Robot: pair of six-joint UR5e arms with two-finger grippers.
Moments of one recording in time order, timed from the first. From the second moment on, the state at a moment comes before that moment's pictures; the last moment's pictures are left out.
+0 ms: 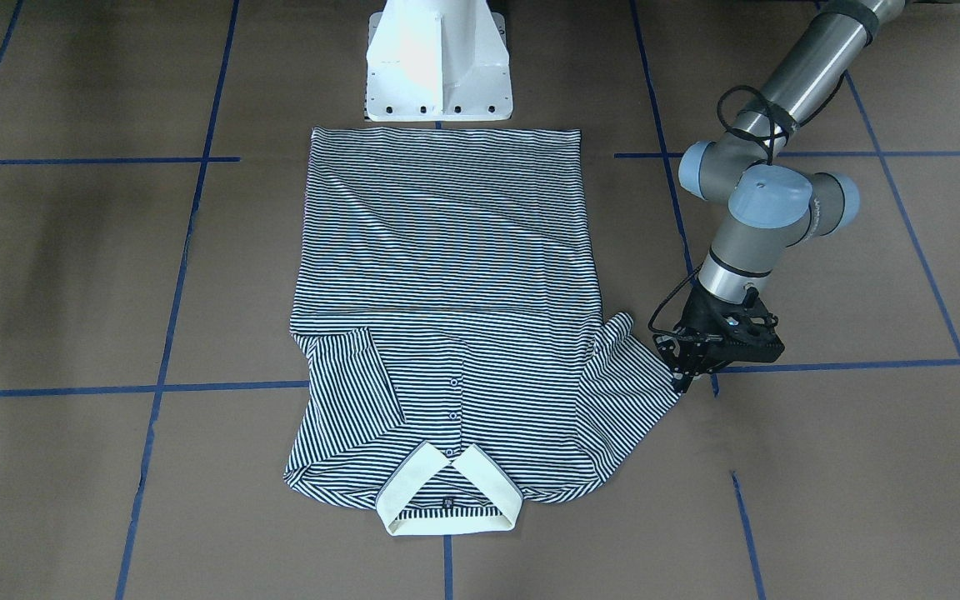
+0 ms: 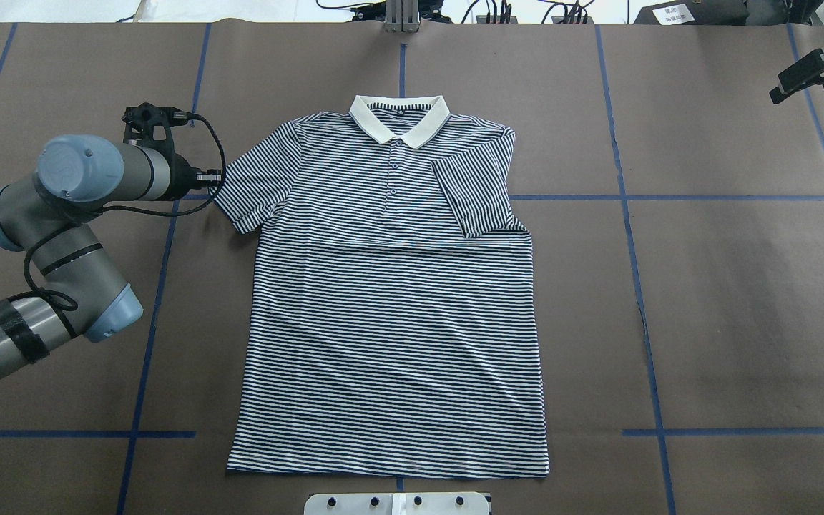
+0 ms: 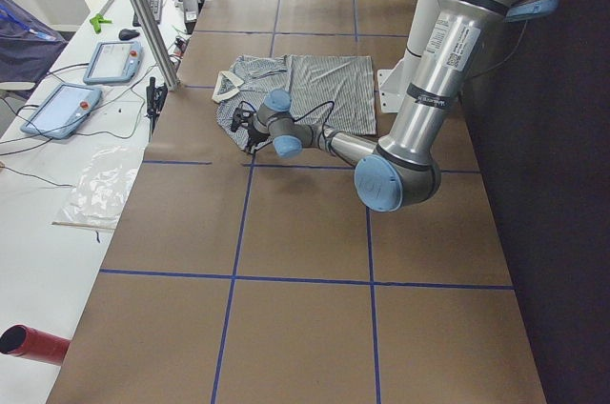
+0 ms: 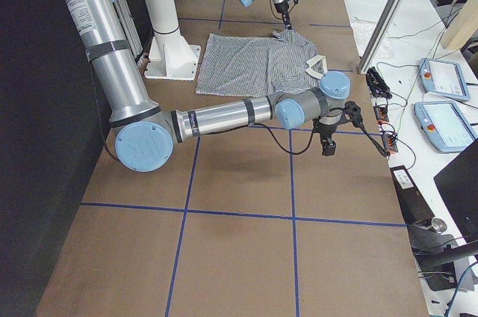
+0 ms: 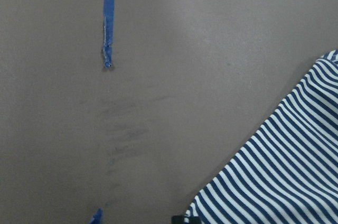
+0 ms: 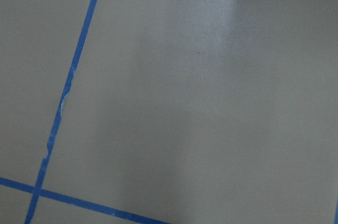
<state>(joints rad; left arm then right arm) -0.76 -1.99 -1.35 -2.37 -1.72 -1.07 1.34 -1.22 1.44 -1.36 2.32 0.25</state>
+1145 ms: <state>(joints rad) -0.66 -2.39 -1.27 -1.91 -1.71 -1.19 1.34 -1.22 1.45 -1.36 2.32 0.26</state>
